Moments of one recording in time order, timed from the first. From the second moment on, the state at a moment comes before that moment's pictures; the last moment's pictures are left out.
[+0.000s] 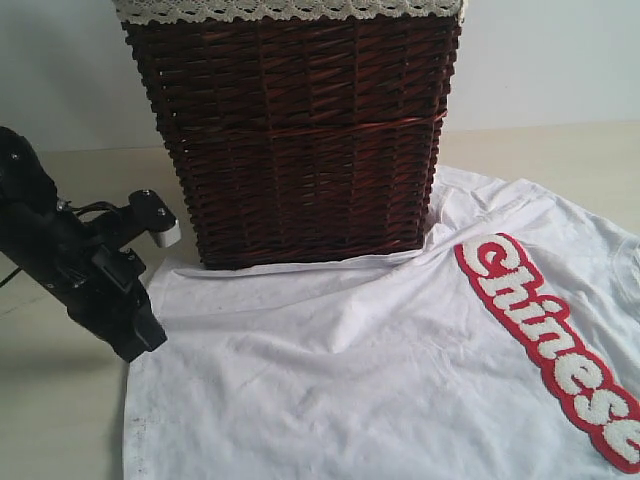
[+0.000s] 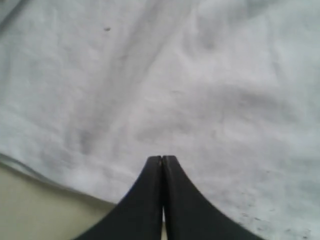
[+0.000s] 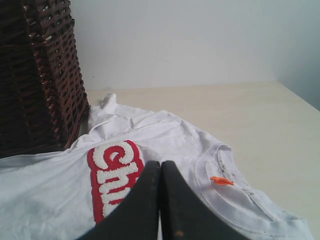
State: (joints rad) left arm -0.26 1.86 -1.01 -0.52 0.73 1.10; right arm -0.01 0.01 0.00 0.03 0.26 0.00
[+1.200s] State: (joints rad) left arm -0.38 1.62 -0.83 -0.91 0.90 1.37; right arm -0.01 0.01 0.00 0.03 0.26 0.00
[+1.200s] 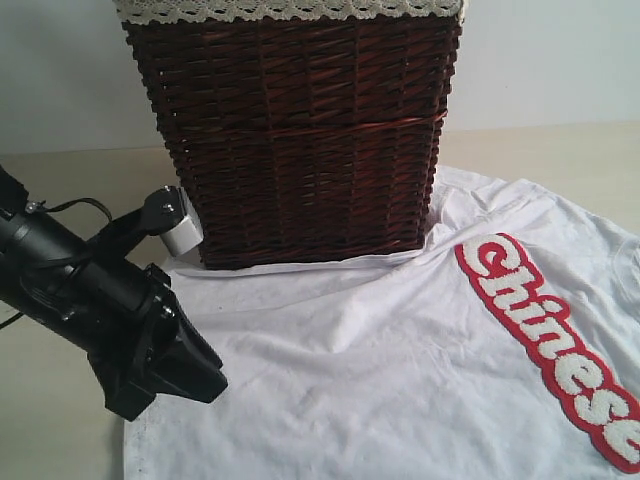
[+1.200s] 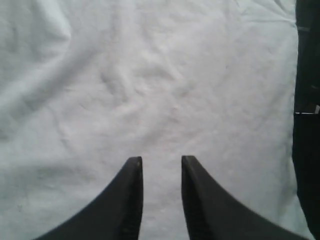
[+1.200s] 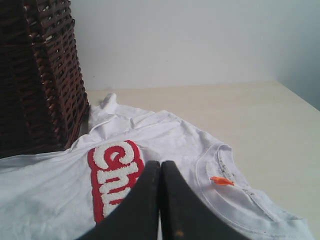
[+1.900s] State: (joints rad) left arm -0.38 1.62 -0.68 -0.44 0.69 1.29; right arm -0.01 0.01 0.00 0.03 0.26 0.00
